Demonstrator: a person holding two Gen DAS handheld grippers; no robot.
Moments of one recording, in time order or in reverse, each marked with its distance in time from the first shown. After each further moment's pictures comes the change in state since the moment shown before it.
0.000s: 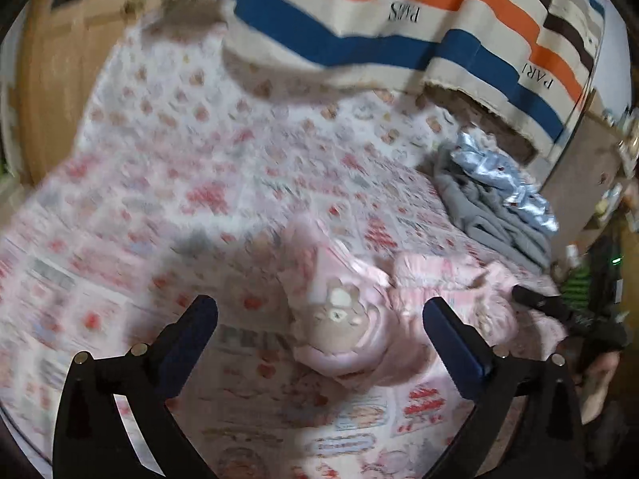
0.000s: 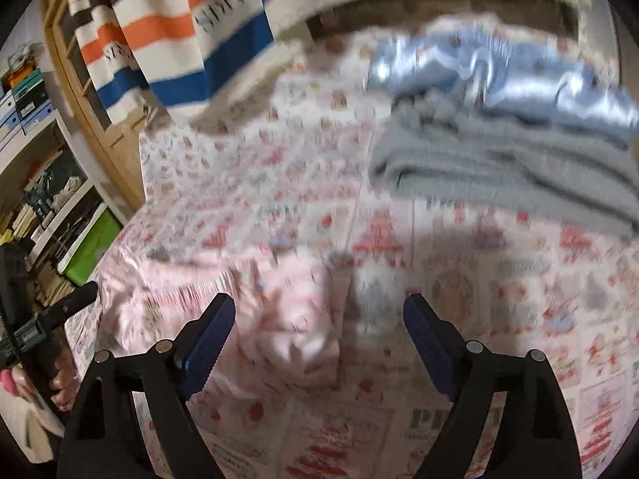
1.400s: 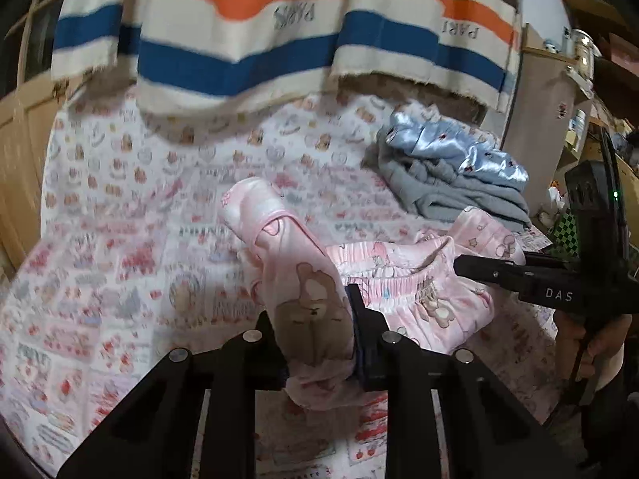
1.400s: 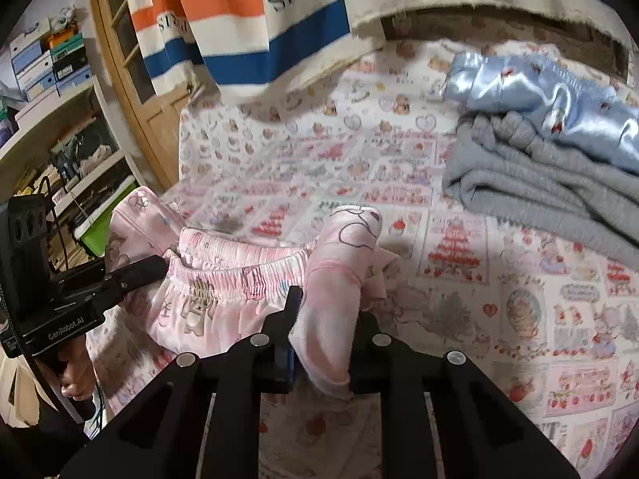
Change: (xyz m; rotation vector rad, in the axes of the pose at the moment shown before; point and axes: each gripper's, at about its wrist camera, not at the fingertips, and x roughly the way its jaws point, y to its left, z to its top) left arm 0.003 -0.069 0.000 0.324 -0.092 -0.004; right arm -0.001 0.051 -0.002 -0.160 -0.106 0.036
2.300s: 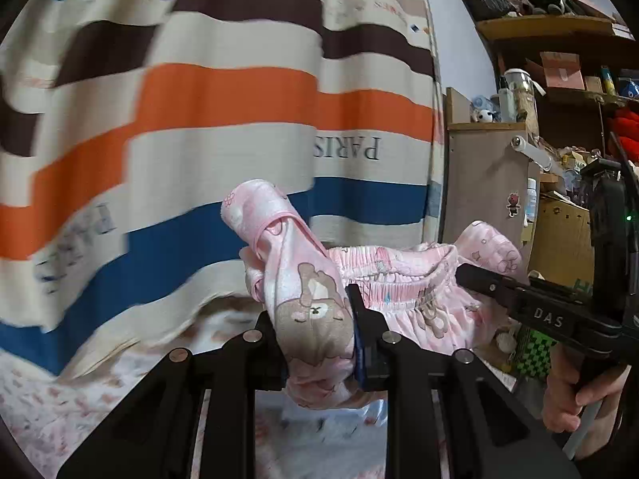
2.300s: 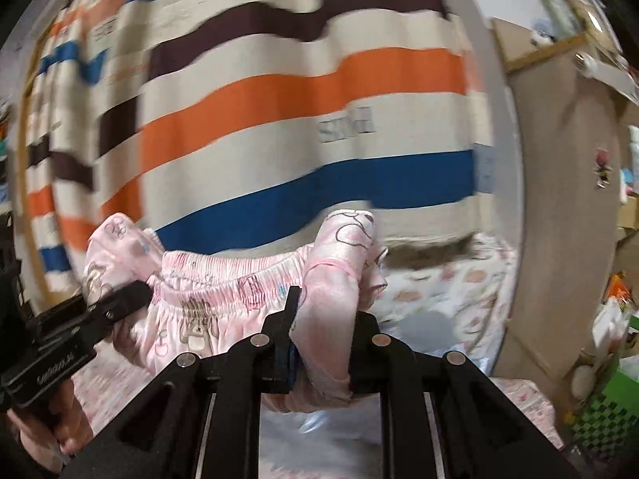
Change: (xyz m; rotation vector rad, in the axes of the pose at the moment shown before) left arm 0.091 -0.170 0.230 0.196 -0.353 -0.228; right arm -0.146 -0.152 0.166 0.152 -0.504 -0.439
